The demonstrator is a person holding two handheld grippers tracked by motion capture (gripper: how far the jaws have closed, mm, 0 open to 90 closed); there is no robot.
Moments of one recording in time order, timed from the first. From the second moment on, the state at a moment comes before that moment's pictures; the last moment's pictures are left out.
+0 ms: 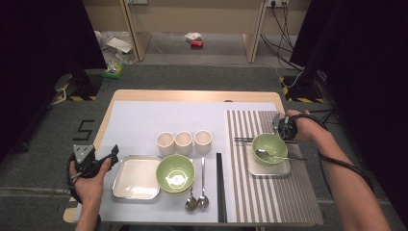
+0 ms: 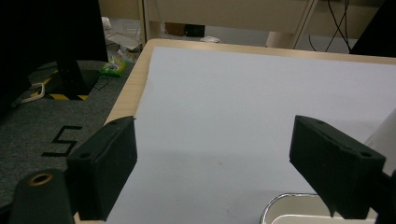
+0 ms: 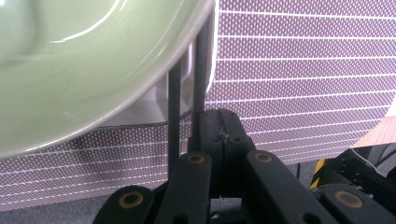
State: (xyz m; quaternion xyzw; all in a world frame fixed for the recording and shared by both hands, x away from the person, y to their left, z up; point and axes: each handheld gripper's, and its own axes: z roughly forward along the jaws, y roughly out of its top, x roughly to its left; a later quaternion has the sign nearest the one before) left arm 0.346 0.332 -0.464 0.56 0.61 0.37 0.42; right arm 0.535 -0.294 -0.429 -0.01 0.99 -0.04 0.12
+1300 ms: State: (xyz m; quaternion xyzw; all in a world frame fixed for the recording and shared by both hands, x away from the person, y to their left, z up) left arm 0.347 0.330 -0.466 0.56 0.61 0.37 0.42; right arm 0.533 -0.291 -0.426 -0.03 0.99 -0.04 0.11
